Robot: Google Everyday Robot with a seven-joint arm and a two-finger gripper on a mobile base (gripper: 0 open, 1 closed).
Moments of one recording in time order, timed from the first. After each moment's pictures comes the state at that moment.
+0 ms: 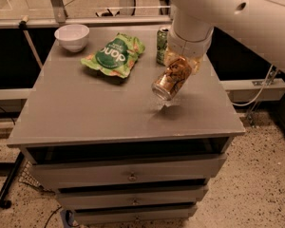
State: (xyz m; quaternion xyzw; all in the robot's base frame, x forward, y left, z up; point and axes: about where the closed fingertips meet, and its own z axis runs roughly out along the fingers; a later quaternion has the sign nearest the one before) arm 0.611 -0.115 0.908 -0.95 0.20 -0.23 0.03
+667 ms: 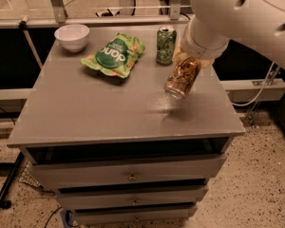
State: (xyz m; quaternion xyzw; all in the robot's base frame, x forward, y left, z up) arm 0.610 -0.130 0.925 -0.94 0.11 -0.32 0.05
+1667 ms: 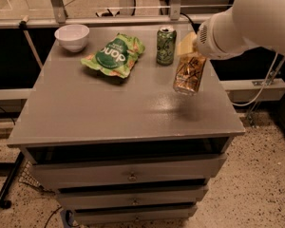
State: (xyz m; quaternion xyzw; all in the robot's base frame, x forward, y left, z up) arm 0.609 -0.141 0.946 -0.91 -0.01 -0.39 0.11
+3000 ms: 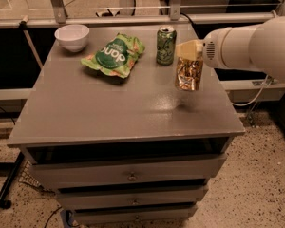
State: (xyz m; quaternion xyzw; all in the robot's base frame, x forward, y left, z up) arm 0.621 -0.136 0.950 -0.84 -0.13 -0.50 0.14
